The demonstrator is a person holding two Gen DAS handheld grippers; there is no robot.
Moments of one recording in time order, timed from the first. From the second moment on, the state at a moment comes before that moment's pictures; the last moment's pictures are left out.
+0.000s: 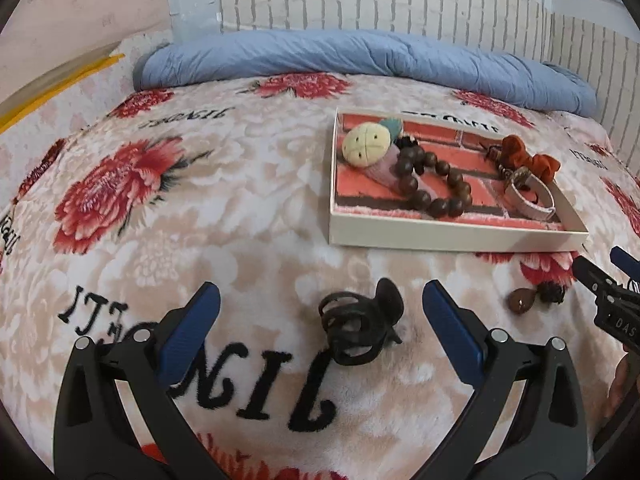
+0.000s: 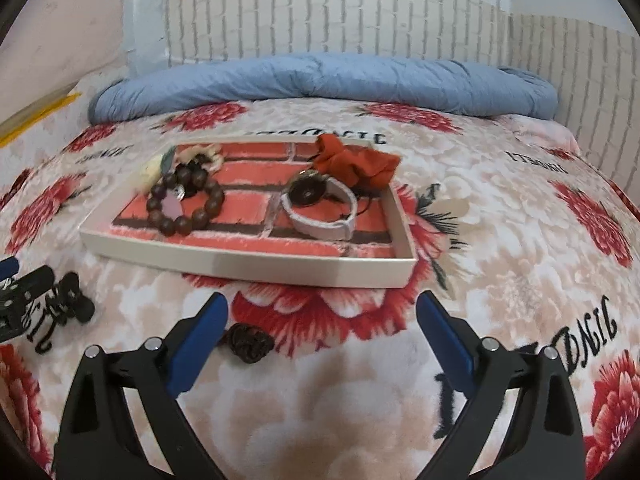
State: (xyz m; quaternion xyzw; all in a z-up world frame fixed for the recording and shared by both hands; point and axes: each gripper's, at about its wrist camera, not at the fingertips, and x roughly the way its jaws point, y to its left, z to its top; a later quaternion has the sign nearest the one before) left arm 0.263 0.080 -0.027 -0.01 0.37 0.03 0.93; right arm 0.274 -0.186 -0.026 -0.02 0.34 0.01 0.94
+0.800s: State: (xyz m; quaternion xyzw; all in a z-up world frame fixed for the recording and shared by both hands) left arm 0.277 0.079 -0.052 -0.01 0.40 0.02 0.92; right arm 0.287 -0.176 -0.054 -0.02 0.40 0.05 0.92
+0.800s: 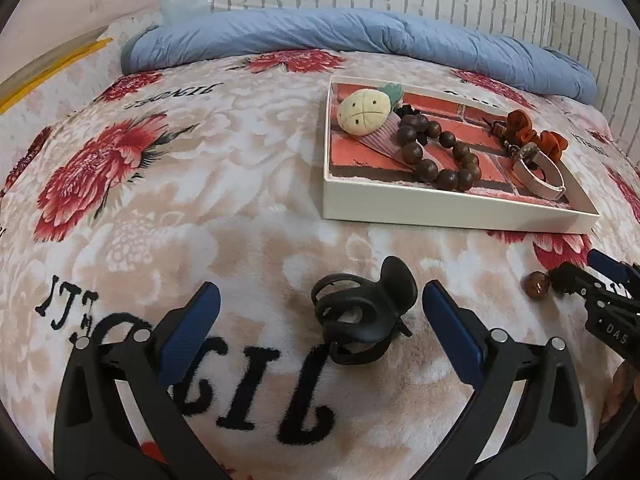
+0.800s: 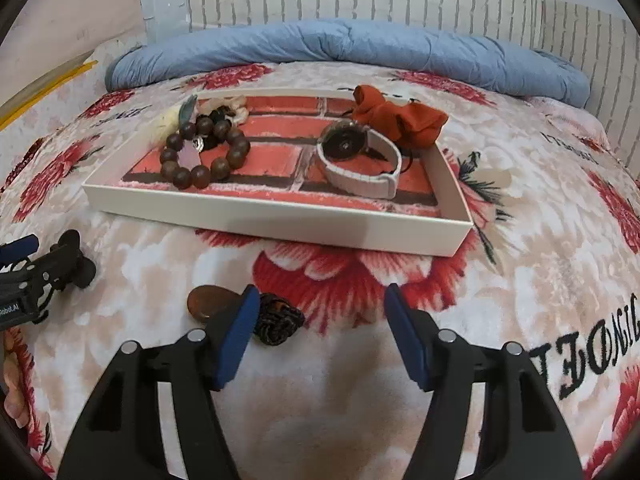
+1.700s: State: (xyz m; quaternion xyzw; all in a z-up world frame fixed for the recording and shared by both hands) left arm 0.283 0.076 -0.066 -0.02 0.43 -0.02 0.90; right arm 0.284 -0.160 -0.058 0.00 0.42 0.08 0.91
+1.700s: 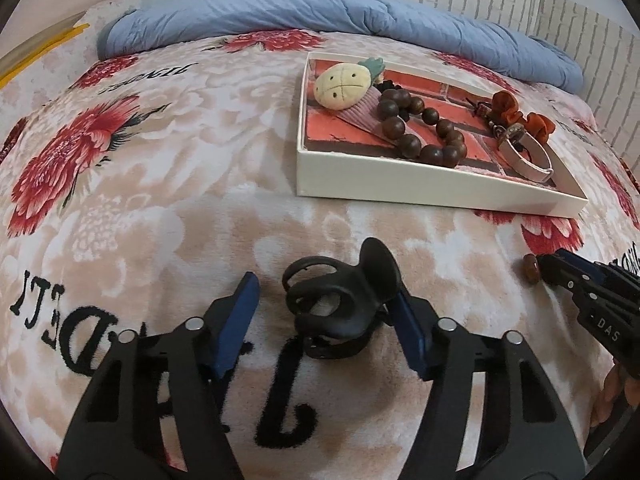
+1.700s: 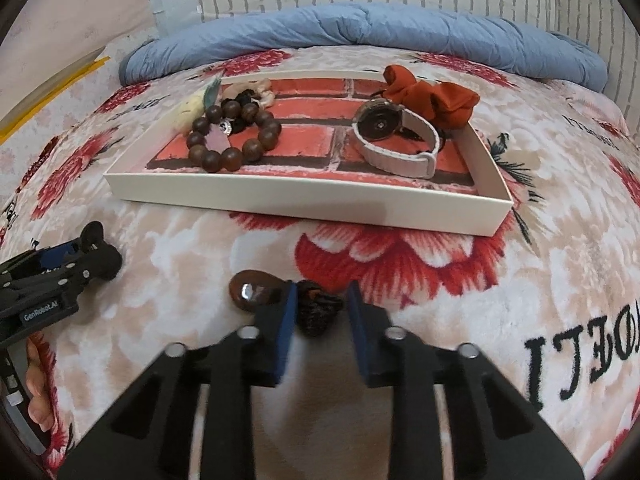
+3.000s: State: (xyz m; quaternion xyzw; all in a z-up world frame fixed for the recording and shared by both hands) left arm 0.363 0.012 0.058 0.01 0.28 -0.05 0.96; right arm 0.351 -0.214 0.052 0.04 0.26 0.08 0.96
